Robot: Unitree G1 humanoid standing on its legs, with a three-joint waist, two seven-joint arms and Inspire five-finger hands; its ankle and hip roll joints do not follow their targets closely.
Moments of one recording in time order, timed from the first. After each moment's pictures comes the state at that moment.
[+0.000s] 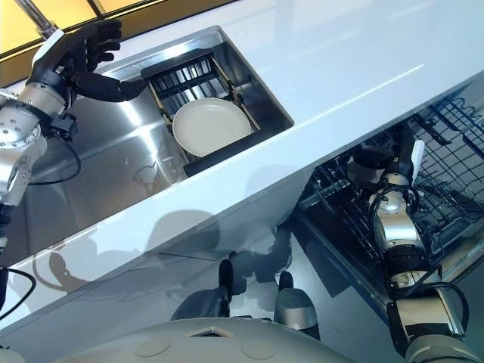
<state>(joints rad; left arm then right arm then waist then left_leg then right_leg) -0.63 1.03 -0.18 0.18 -0.43 0.20 -0.14 -0.27 -0.58 0.03 0.42 0.28 0.05 -0.47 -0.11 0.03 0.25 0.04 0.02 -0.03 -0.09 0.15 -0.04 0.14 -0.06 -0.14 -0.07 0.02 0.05</state>
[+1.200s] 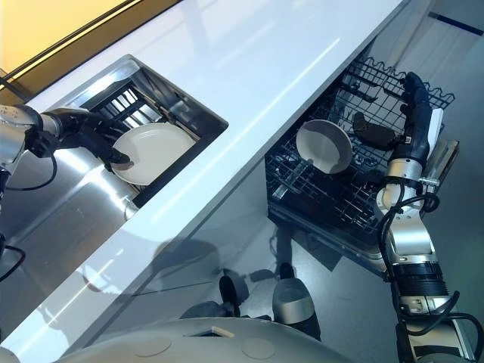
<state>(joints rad) -0.82 1.03 -0.41 0.64 -0.08 0.57 -0.74 -0.16 -0.61 -0.04 0.03 0.21 0.03 -0.44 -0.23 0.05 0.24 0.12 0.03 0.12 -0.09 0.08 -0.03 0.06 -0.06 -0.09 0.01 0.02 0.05</state>
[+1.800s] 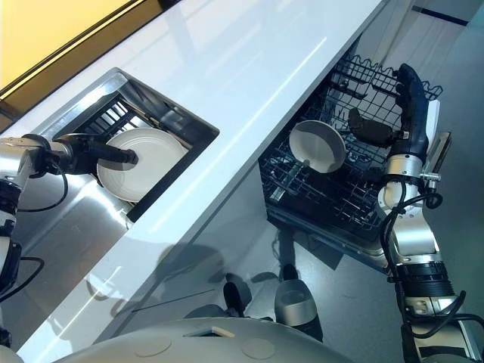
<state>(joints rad) -0.73 0.95 -0.27 0.70 -0.33 0.67 -0.60 -0.17 -0.63 -0.02 -0.04 0.21 0.03 -0.41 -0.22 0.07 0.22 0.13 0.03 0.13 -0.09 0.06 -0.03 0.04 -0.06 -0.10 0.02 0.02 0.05</state>
